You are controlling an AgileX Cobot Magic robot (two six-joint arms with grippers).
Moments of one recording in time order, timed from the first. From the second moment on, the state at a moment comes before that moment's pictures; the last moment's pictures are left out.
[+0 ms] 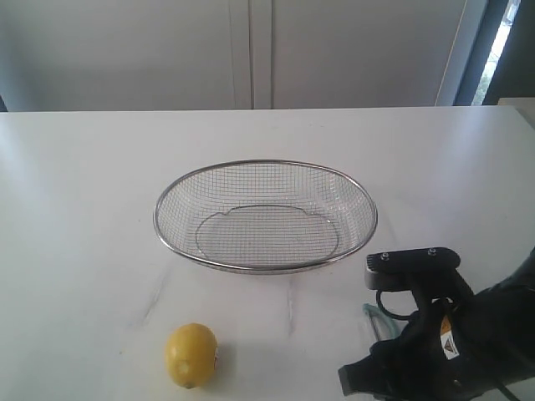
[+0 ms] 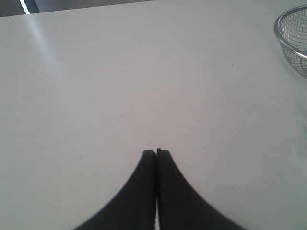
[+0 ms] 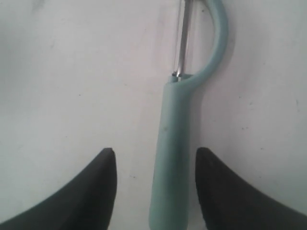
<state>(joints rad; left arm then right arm) -0.01 0.00 0.02 -0.11 0.40 0.18 0.69 1.34 -0.50 -0.03 0.49 0.50</state>
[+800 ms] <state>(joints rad) -0.01 0.00 0.02 -0.11 0.40 0.18 0.69 1.49 -0.50 -0.03 0.46 0.50</state>
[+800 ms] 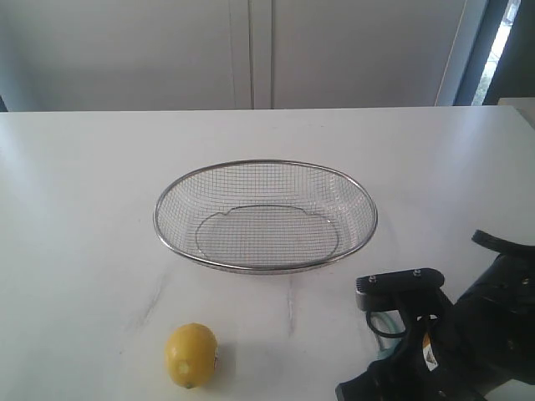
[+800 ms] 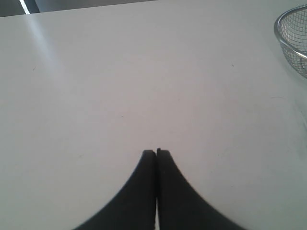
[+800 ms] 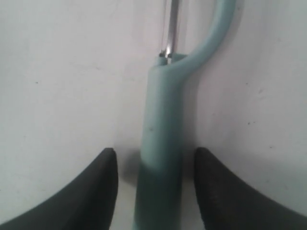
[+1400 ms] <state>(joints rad) -0.01 0.00 0.02 -0.11 0.40 0.18 0.69 1.49 -0.50 -0.03 0.45 0.51</state>
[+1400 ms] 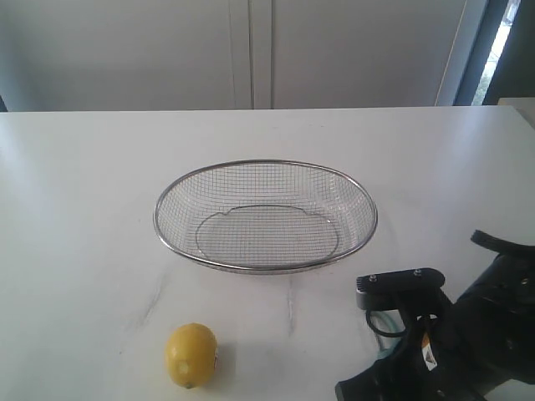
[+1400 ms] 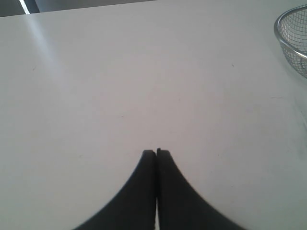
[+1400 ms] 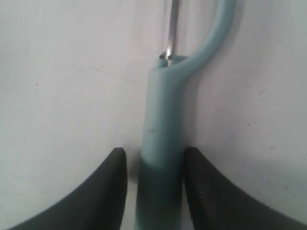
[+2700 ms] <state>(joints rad) -0.01 0.00 0.02 -0.11 0.40 0.18 0.69 1.14 -0.81 -0.38 0.70 0.43</state>
